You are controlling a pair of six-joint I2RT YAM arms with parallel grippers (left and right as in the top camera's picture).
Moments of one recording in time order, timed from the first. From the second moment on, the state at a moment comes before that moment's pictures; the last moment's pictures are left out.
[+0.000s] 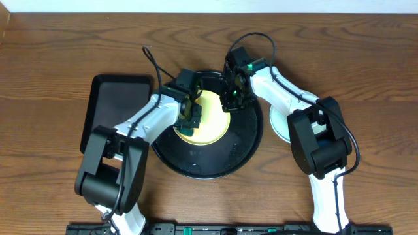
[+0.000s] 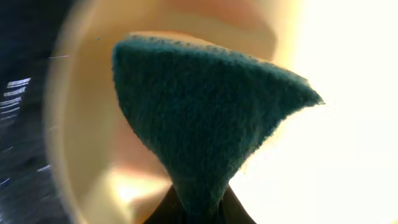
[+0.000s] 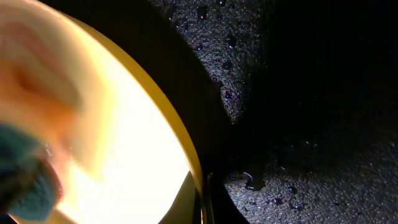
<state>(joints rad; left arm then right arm) -0.36 1.86 1.13 -0.66 0.09 -0.14 0.48 2.24 1.67 -0.85 -0.33 0.29</state>
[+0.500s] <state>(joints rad) -0.27 1.83 1.27 -0.78 0.03 -0.17 0.48 2.24 1.67 -0.85 -0.33 0.29</state>
